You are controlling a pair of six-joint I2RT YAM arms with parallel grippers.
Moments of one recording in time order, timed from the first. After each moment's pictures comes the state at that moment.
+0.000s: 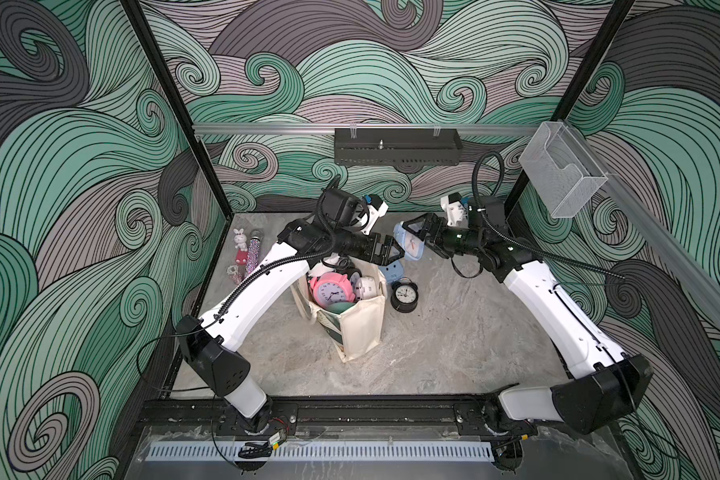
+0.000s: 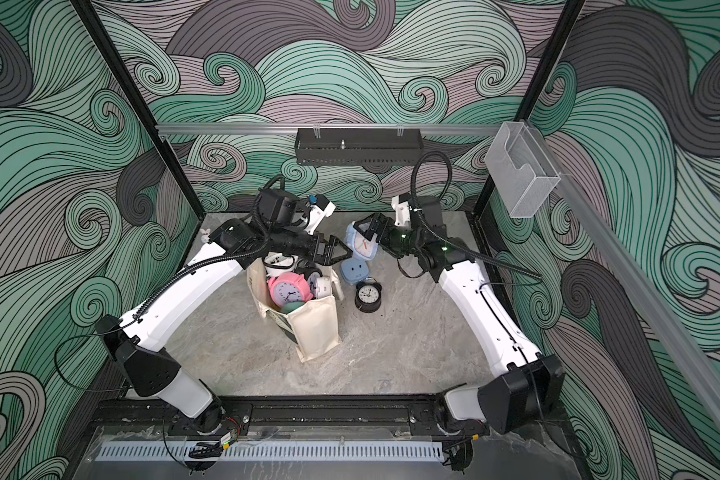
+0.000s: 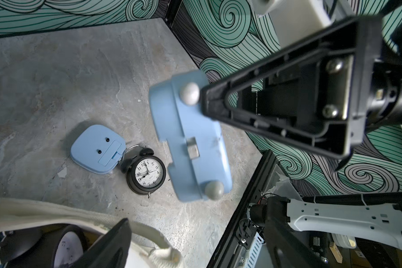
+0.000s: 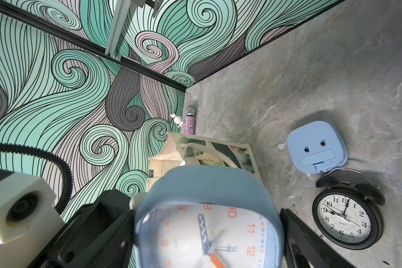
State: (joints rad) left arm -0.64 1.62 1.79 -0.82 0.46 -0.29; right arm 0.34 1.37 1.41 -0.55 -0.48 0.74
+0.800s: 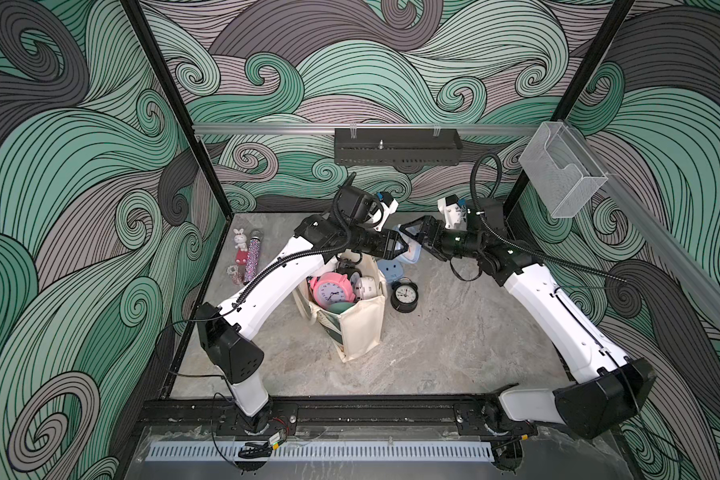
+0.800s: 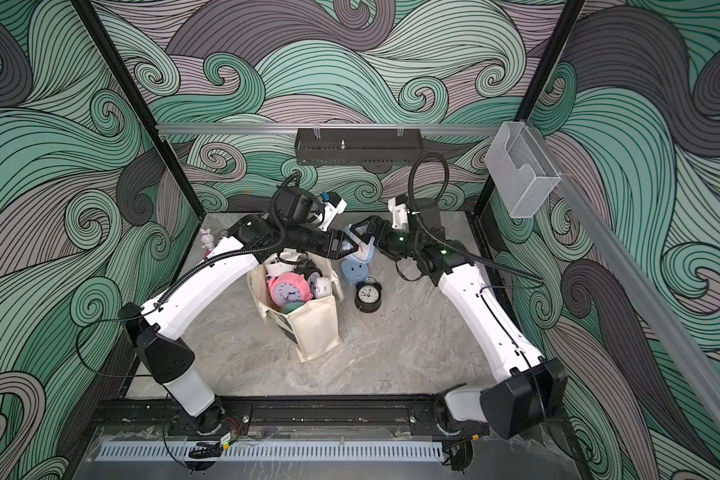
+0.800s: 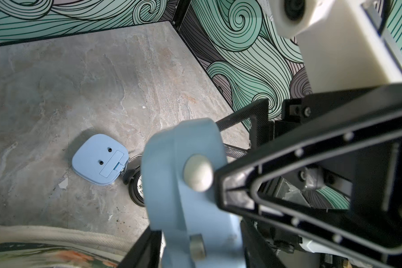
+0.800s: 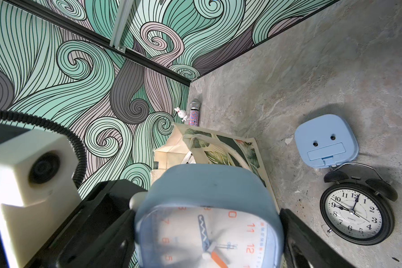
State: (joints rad) left arm -0.69 1.71 1.87 -0.82 0.38 -0.33; right arm 0.37 1.36 1.40 -0.55 -0.49 0.75
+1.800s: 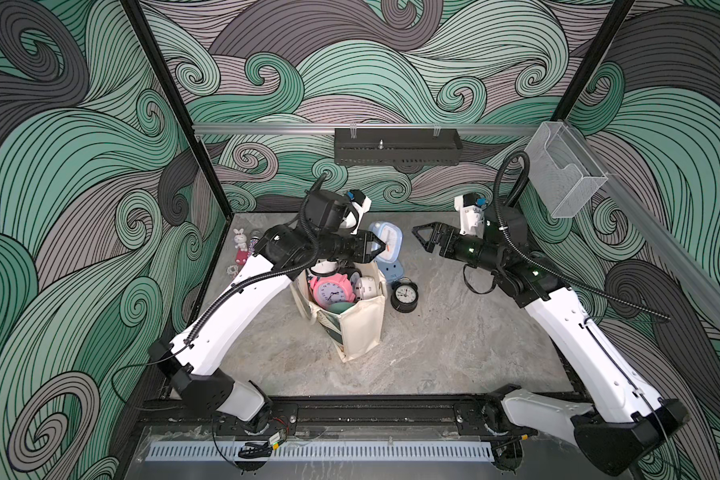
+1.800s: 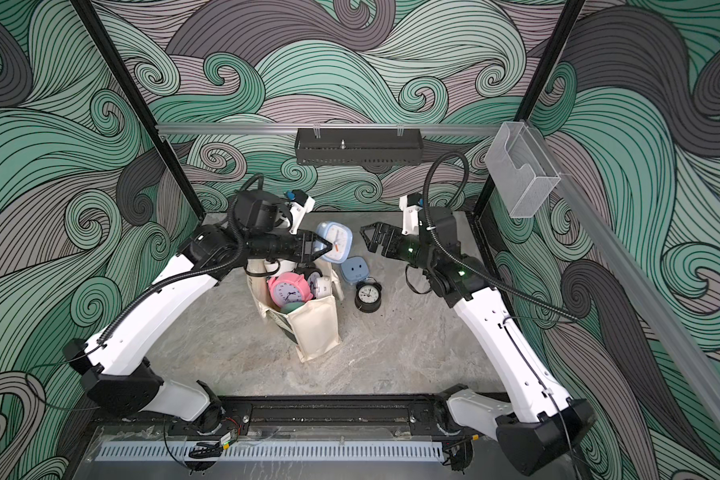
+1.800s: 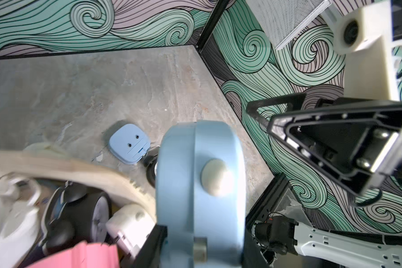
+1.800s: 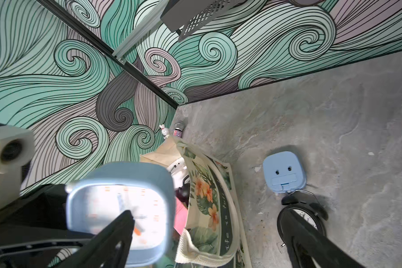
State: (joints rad) left arm -0.66 1.43 1.75 -0.93 0.24 -0.43; right arm 0.41 1.18 1.33 -0.57 -0.26 0.55
